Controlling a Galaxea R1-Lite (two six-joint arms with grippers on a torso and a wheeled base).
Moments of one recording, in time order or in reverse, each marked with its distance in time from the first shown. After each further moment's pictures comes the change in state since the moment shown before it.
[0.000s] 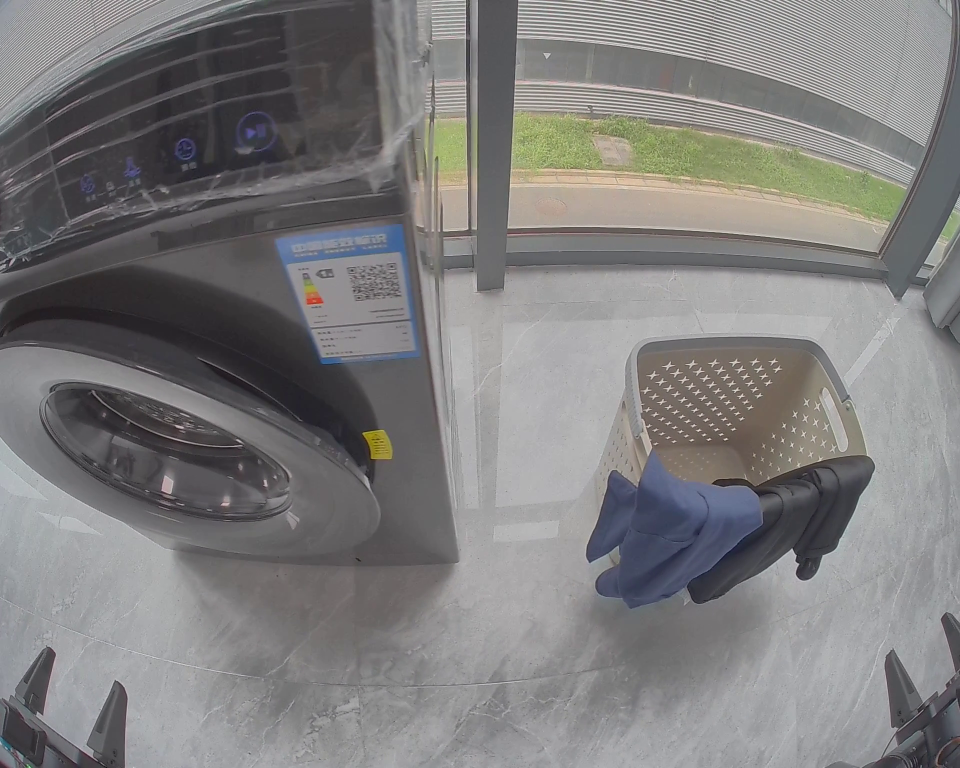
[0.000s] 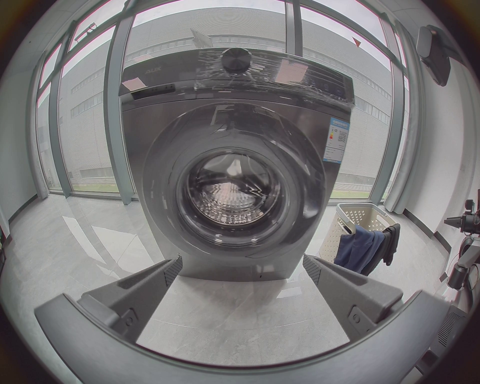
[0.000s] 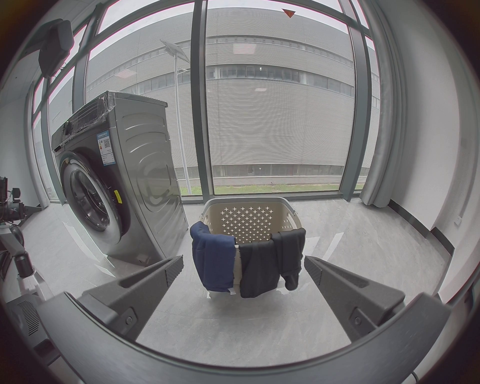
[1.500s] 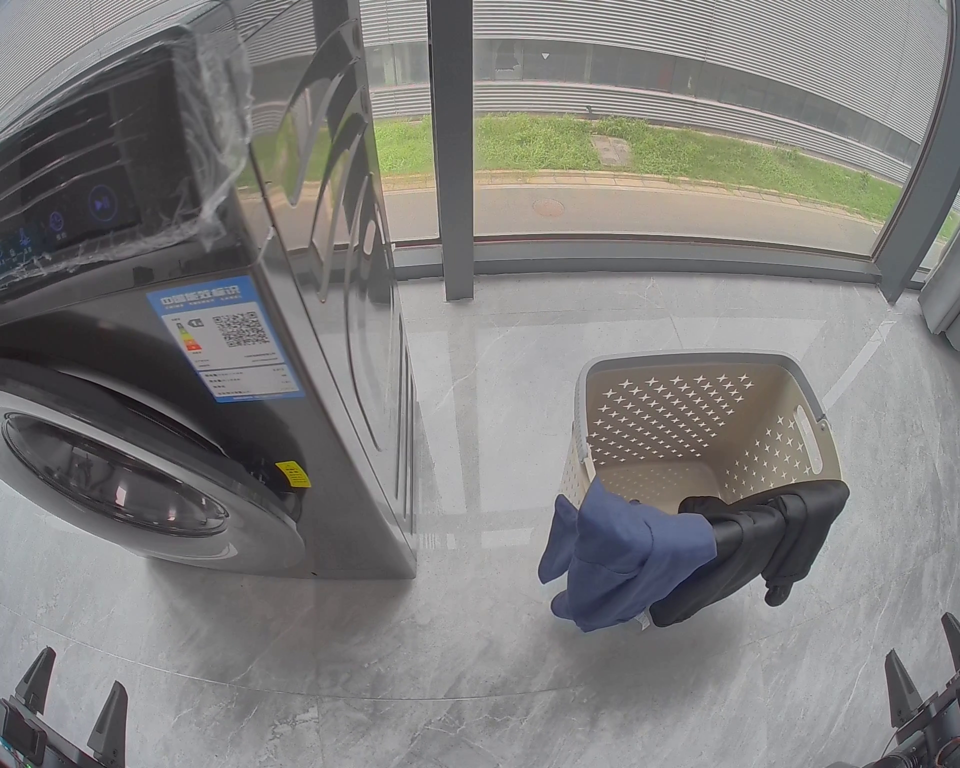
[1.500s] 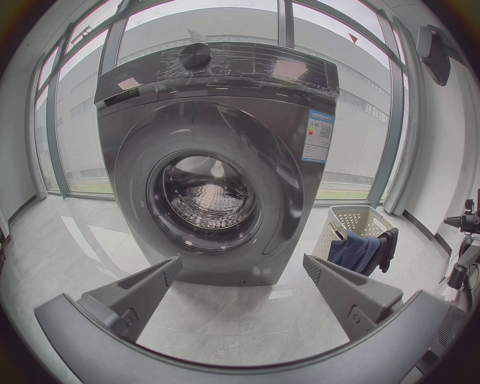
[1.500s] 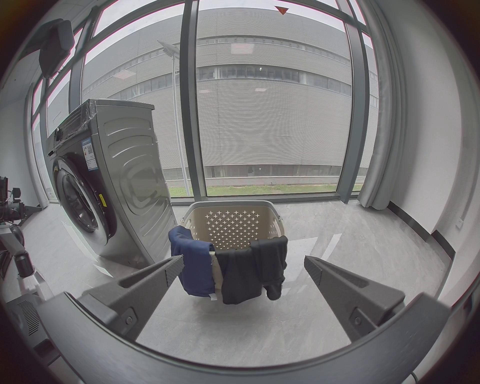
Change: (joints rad) left arm 0.000 0.000 0.000 0.000 0.000 0.001; right arm 0.000 0.000 0.000 0.000 0.000 0.000
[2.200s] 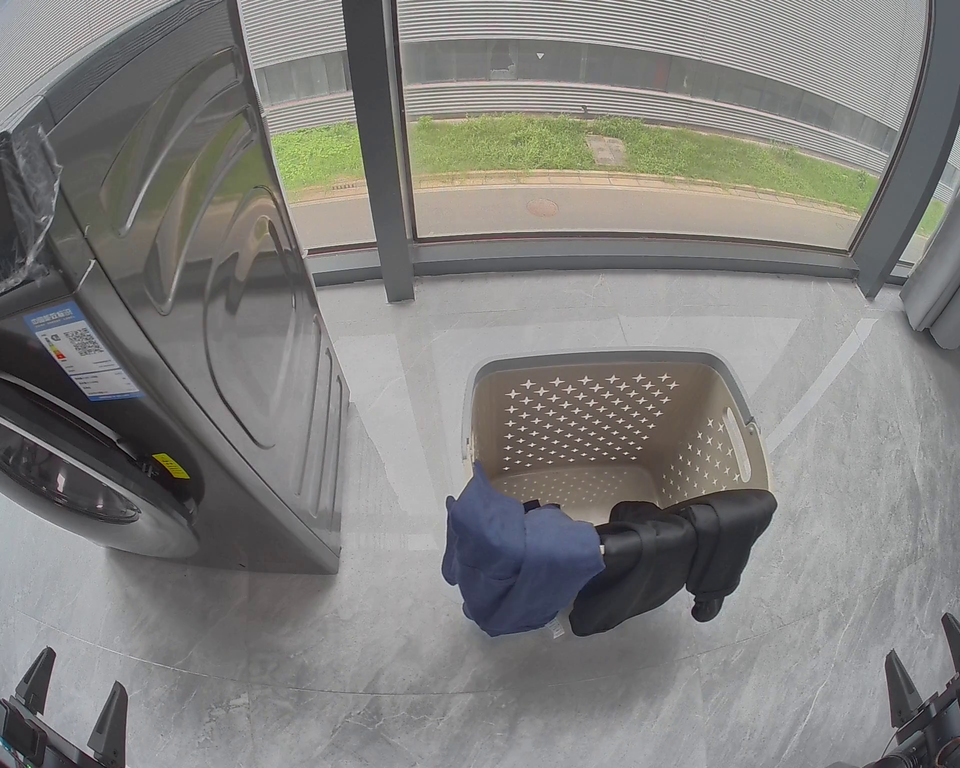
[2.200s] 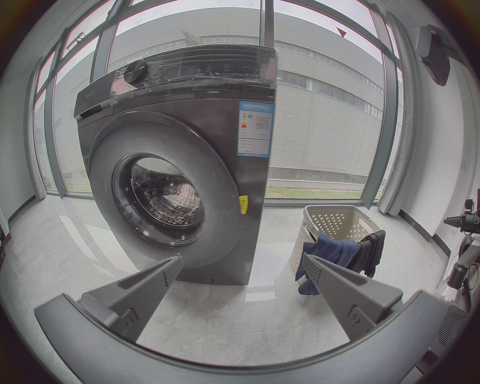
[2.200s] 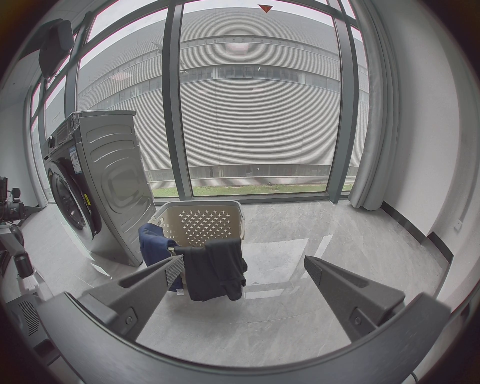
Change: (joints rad) left arm 0.000 0.000 0.000 0.000 0.000 0.000; right arm 0.000 0.000 0.000 0.000 0.000 0.000
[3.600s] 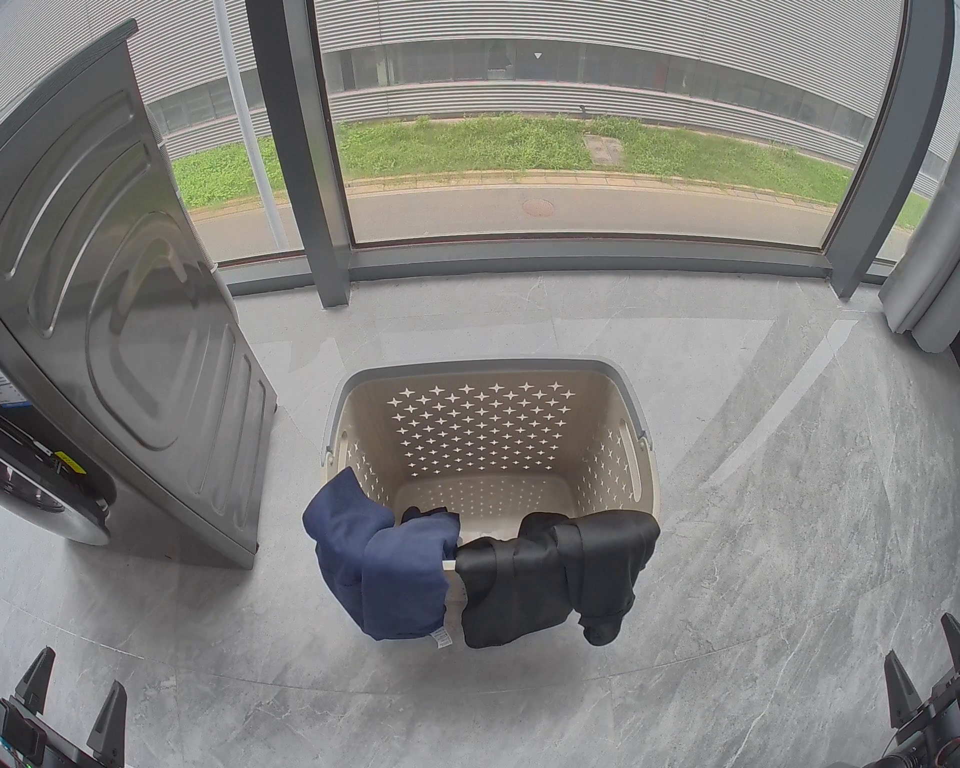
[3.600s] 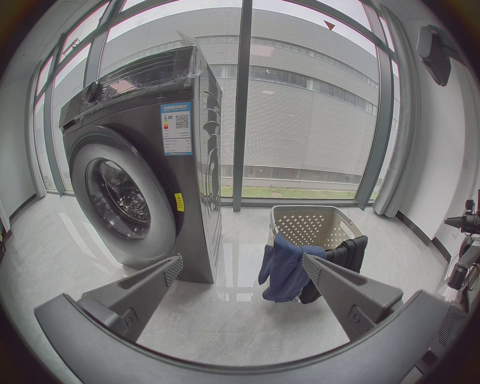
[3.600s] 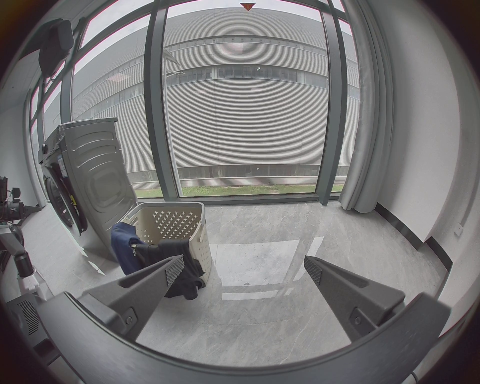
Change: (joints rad) left arm 0.000 0.000 0.000 0.000 0.001 -0.001; right arm 0.000 0.000 0.000 0.000 0.000 -0.002
